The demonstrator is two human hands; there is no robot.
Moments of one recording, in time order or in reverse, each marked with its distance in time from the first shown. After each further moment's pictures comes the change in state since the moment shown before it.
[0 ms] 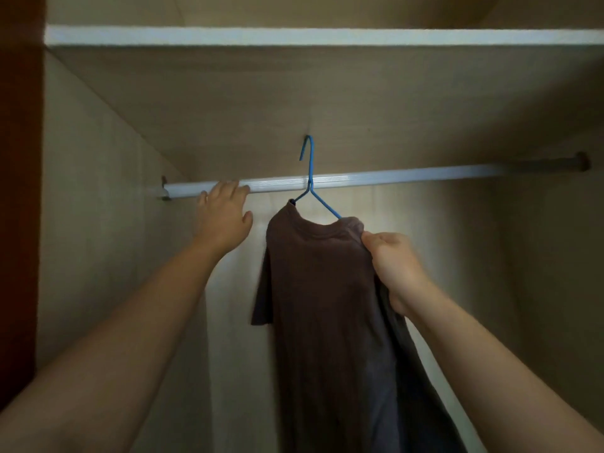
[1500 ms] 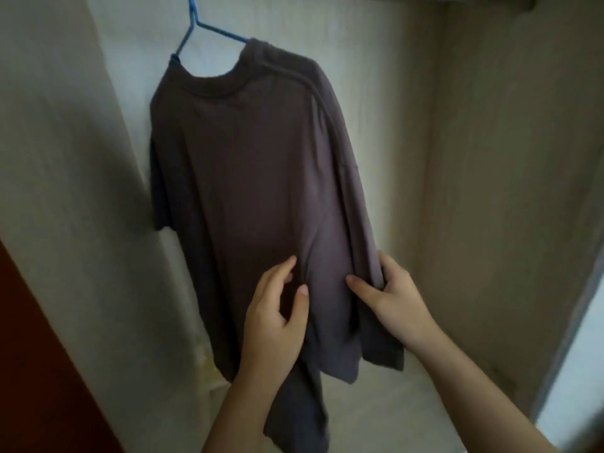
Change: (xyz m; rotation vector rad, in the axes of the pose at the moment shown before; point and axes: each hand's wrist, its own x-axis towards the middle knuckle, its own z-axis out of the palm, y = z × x) left_hand -0.356 0.095 0.008 -1.212 -0.375 -0.312; right_hand -0.222 0.120 -0.022 -0.390 -0.019 0.209
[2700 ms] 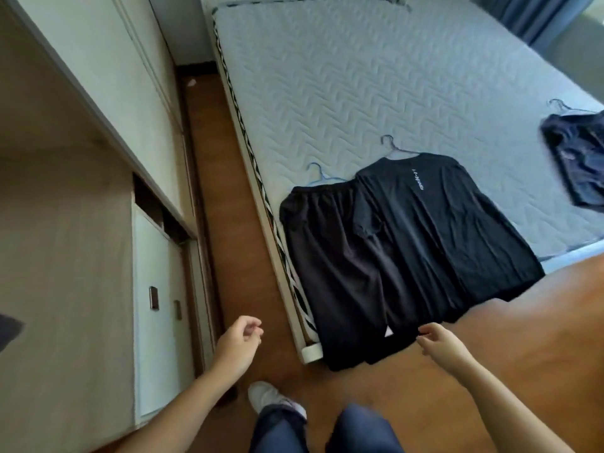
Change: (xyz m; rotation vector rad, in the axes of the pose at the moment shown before) left_hand -0.403 -0.069 -0.003 0.006 -1.847 -0.228; right_hand -0.718 0.020 0.124 -0.186 1.024 1.827
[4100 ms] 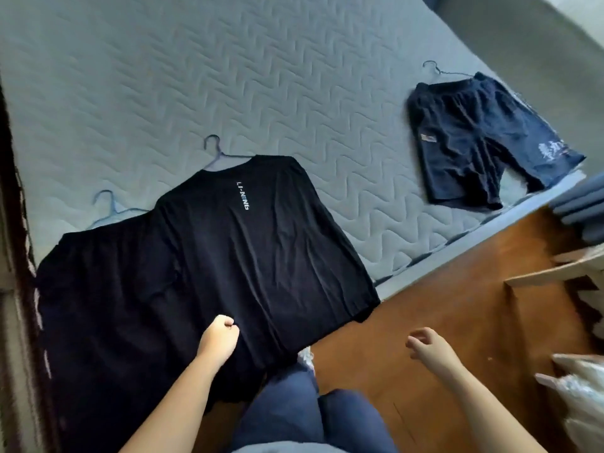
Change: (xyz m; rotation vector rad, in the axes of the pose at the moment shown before) left_hand 0.147 0.302 0.470 0.318 -0.069 -0.290; right_hand 0.274 0.276 -0.384 0.318 0.010 0.259
